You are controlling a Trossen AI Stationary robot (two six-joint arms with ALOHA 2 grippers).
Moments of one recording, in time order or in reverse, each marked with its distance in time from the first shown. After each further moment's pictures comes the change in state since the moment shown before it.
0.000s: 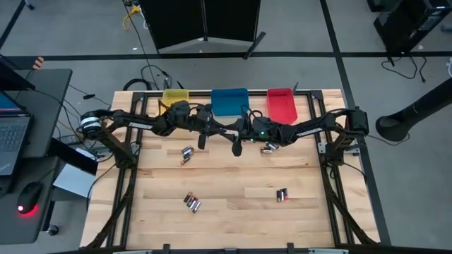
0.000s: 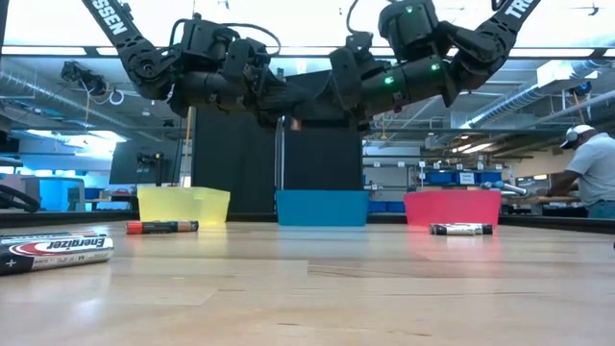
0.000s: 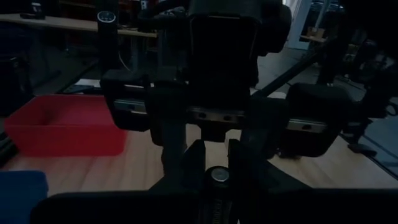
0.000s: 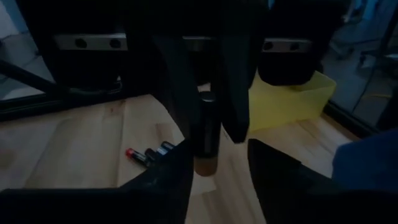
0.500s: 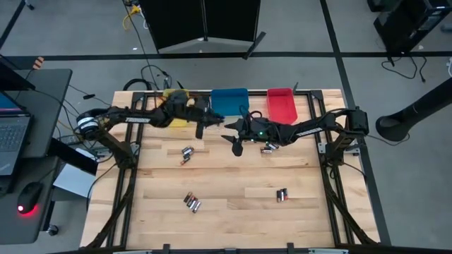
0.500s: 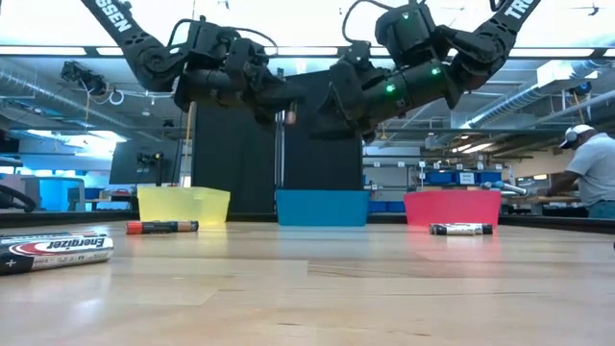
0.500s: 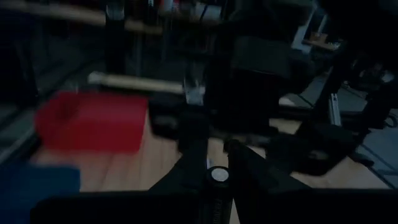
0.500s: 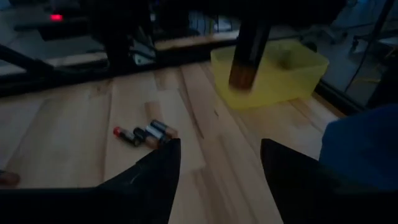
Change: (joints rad) left arm 0.146 -0.045 0.083 -0.190 0.126 -0.024; right arm -0.002 0.000 -0.002 -0.085 0.017 -0.009
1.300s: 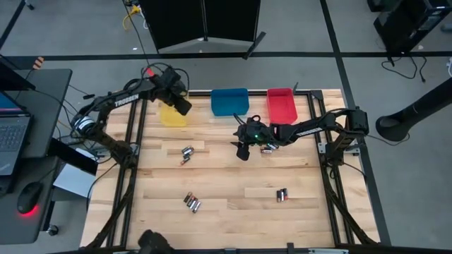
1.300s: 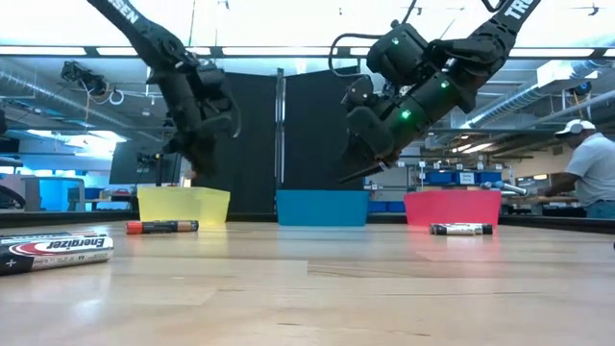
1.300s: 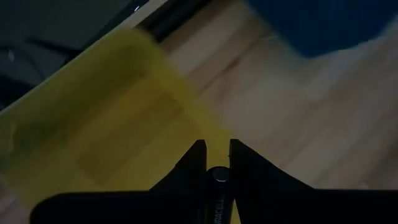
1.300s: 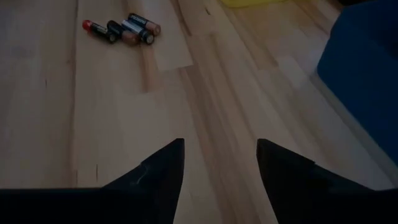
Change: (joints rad) left arm 0.363 -0.002 0.288 -1.246 -0.545 0.072; right arm 0.001 0.000 -0.001 -0.327 0.000 0.000
